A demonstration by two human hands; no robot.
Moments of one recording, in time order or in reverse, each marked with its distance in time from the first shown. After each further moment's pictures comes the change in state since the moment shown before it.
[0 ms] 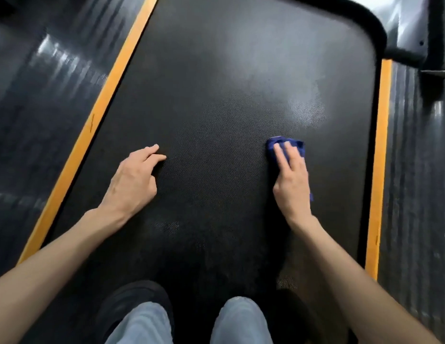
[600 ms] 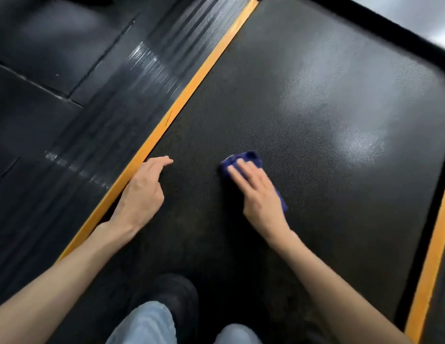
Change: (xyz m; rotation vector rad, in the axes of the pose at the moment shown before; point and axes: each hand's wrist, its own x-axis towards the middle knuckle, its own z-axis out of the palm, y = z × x) left_hand -0.054 -0.053 -0.029 -0.205 0.168 -0.280; right_hand 0.002 -0.128 0.045 0.122 -0.200 -0.585
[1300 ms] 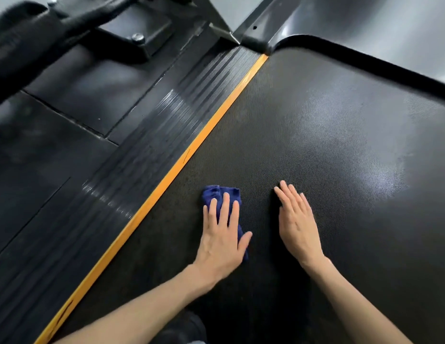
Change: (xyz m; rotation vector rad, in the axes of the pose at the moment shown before) left_hand -0.021 0.079 0.084 0.477 -0.132 0.095; right_hand 0.006 0.046 -0.012 0.008 0.018 0.199
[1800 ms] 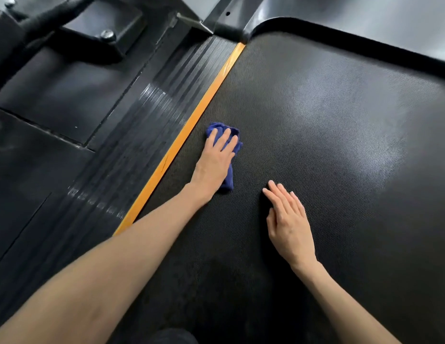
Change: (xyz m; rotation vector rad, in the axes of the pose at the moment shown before) left_hand 0.178 -0.030 -0.018 0.586 0.059 0.347; right_hand 0.002 -0.001 0.001 -0.005 0.062 0.021
